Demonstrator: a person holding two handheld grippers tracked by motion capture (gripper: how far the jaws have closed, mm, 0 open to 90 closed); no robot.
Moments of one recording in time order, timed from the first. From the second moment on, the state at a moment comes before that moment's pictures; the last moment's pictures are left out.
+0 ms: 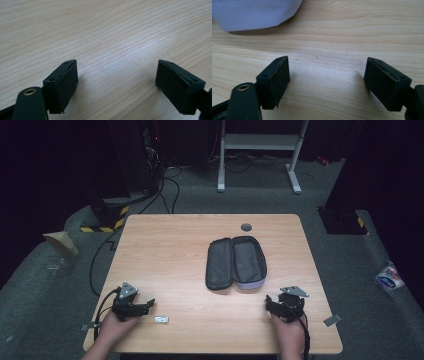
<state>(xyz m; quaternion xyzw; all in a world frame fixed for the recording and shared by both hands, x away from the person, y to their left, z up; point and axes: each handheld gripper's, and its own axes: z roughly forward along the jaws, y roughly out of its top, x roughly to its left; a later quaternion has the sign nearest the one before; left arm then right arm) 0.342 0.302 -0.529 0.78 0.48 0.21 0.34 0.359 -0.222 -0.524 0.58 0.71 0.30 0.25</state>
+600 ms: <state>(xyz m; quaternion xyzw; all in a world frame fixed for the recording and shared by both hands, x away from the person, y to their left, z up) 0.342 0.302 -0.529 0.78 0.48 0.21 0.34 0.348 -0.216 -0.517 0.55 0.72 0.32 0.27</state>
